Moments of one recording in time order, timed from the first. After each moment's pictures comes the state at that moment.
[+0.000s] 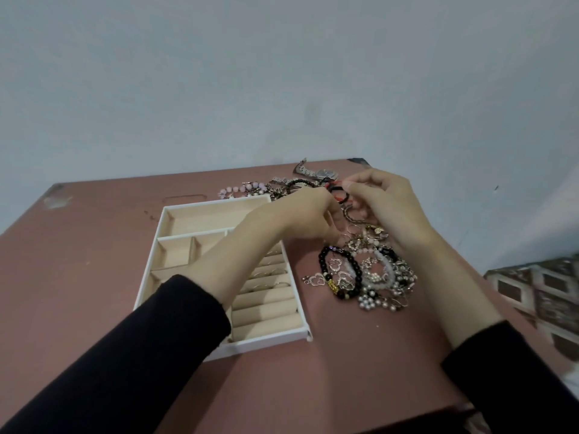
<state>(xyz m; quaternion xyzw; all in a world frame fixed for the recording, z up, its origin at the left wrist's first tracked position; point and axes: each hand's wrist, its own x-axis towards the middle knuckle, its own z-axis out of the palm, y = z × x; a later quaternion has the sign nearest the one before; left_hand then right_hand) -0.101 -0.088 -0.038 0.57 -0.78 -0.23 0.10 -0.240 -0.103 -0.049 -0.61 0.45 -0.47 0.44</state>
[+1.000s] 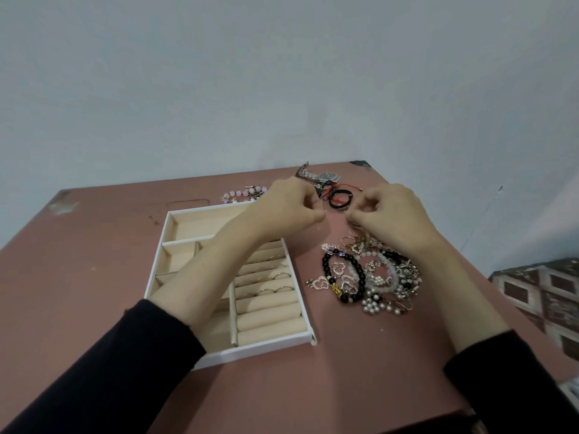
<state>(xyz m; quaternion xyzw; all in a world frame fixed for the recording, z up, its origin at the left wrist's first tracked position) -0.083 -0.073 -0.032 0.62 -0.72 -0.16 0.26 -0.249 -0.097 -0.046 -0.77 0.54 -0.30 0.17</state>
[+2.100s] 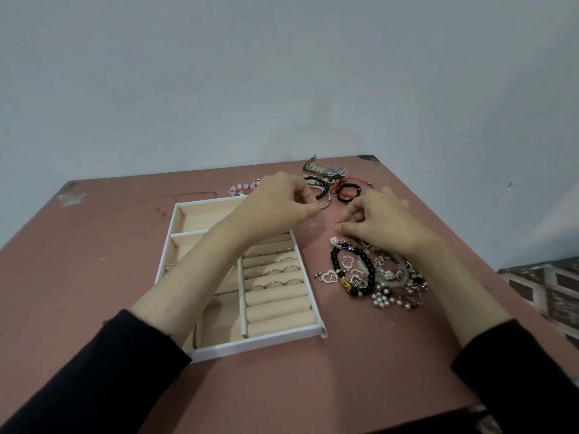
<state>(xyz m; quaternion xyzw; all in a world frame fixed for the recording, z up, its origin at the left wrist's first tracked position) -0.066 -0.056 -0.035 0.65 -0.68 -0.16 0.30 -0.235 -0.105 -0.061 -0.83 0.52 -0.16 0.13</state>
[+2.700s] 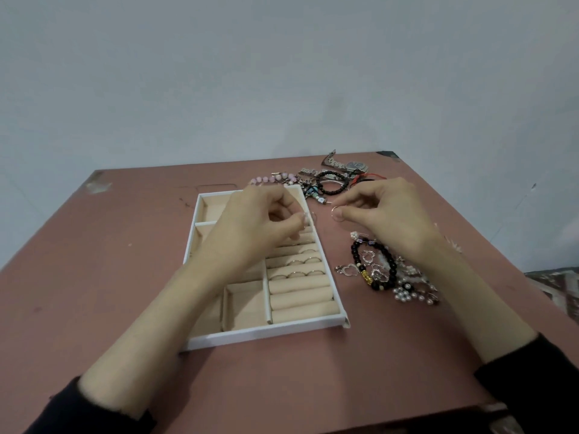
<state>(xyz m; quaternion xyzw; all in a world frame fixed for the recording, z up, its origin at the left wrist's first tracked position) -0.043 0.008 -0.042 0.64 -0.62 -0.21 0.40 -0.212 -0.069 -0.048 -0.77 0.42 -0.36 0.32</state>
